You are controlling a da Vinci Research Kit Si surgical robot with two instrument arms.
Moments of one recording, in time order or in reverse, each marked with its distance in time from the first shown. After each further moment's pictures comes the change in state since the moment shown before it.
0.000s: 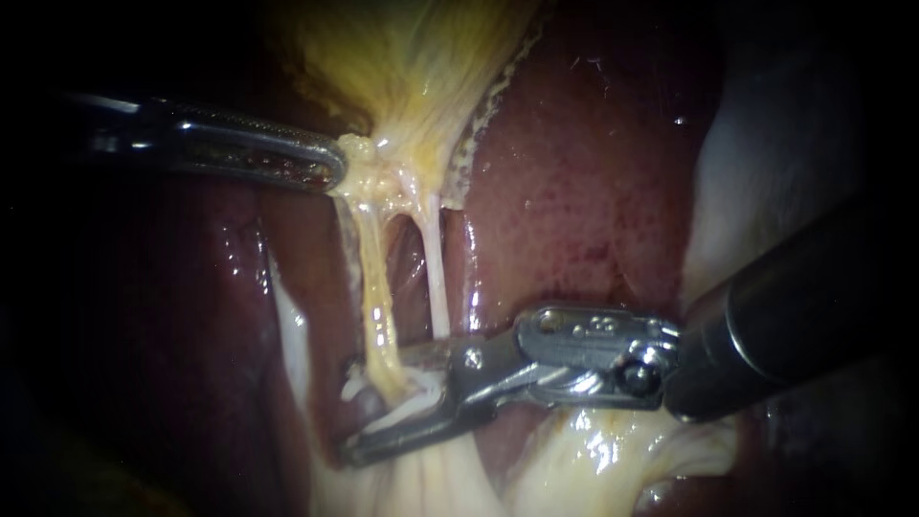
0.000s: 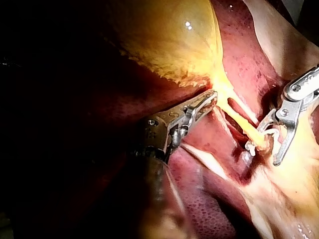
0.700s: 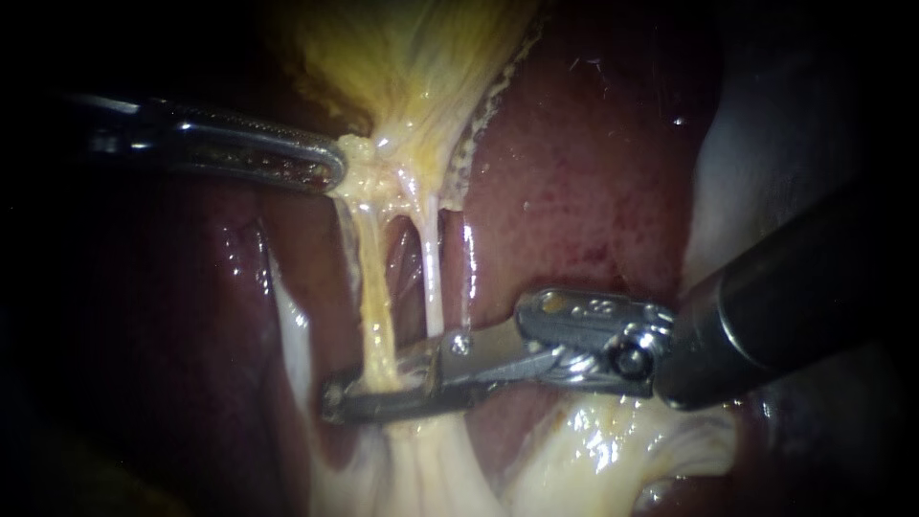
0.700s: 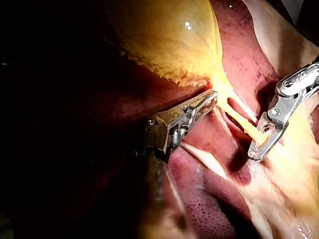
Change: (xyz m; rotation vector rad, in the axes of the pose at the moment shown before) right arm -0.001 0.002 -0.001 -0.006 0.004 0.087; left arm 0.000 0.000 0.000 0.001 0.000 0.000
